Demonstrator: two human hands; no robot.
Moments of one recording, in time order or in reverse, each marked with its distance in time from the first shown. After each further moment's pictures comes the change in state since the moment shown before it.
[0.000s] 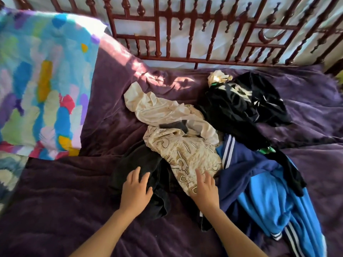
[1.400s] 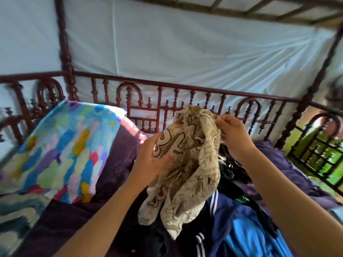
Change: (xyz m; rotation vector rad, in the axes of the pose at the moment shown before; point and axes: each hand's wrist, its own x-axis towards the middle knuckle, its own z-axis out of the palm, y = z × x) left_hand -0.118 0.055 -0.255 -0.902 0.640 0.516; right_hand -0.196 -0.100 -0.318 1.122 0.559 -0.511
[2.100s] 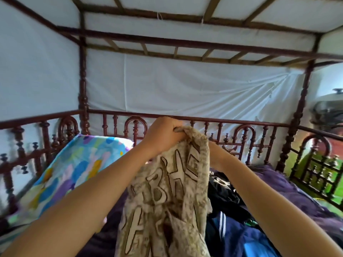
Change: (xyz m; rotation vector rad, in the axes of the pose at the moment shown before) left_hand 0.036 0.145 -0.082 0.327 -0.111 0.422; right_hand -0.072 -0.074 0.050 -0.212 -0.316 0.123
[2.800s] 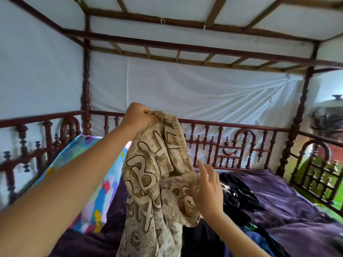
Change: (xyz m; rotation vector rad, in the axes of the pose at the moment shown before) left_hand 0.010 -0.043 -0.048 -0.108 0.212 -0.413; right_hand -0.037 0.091 0.067 -0.736 0.650 -0.486
